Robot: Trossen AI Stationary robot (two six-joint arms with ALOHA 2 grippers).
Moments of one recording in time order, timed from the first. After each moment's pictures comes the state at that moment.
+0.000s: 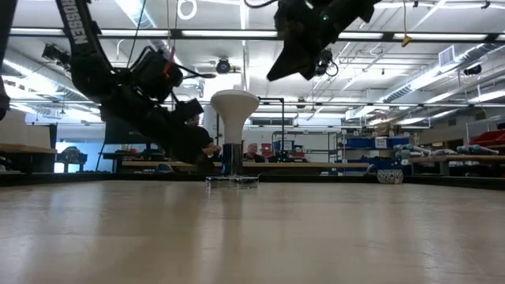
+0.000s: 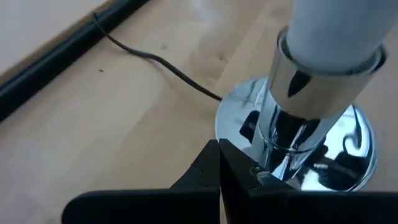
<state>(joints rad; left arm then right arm) 0.32 1.64 0.45 0.67 -0.19 0.00 -0.23 1.55 1.26 -0.42 -0.10 0.00</state>
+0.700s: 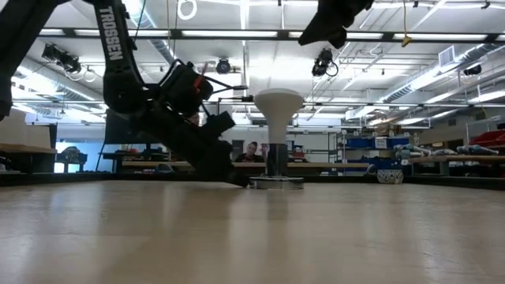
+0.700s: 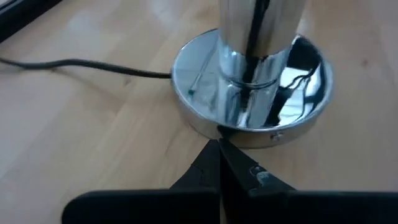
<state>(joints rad) 0.24 1.92 0.64 0.75 -0.10 0.02 -0.22 1.30 1.26 -0.60 -0.04 0.01</state>
